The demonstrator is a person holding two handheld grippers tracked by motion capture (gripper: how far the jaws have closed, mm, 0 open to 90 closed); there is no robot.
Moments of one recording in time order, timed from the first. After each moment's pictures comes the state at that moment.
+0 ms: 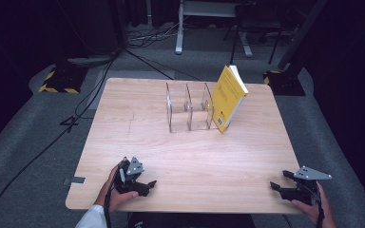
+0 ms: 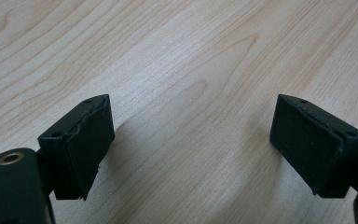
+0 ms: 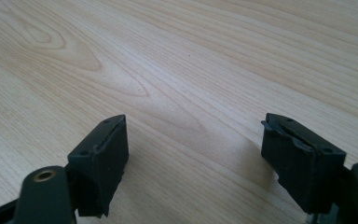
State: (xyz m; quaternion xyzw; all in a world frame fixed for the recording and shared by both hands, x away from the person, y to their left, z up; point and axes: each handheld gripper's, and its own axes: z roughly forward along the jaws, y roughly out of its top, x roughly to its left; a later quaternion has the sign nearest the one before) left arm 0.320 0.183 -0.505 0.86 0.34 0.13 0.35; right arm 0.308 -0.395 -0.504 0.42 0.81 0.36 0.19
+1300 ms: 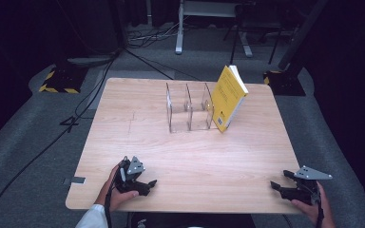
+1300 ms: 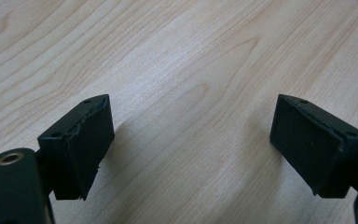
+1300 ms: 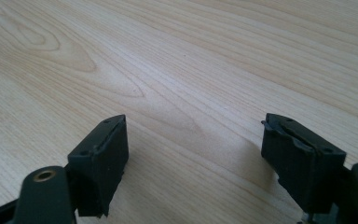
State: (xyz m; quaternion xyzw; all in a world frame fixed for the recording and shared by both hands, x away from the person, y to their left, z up) left arm 0.322 0.182 -0.505 0.86 0.34 0.13 0.35; right arm 0.308 -0.395 -0.504 0.43 0.81 0.36 0.19
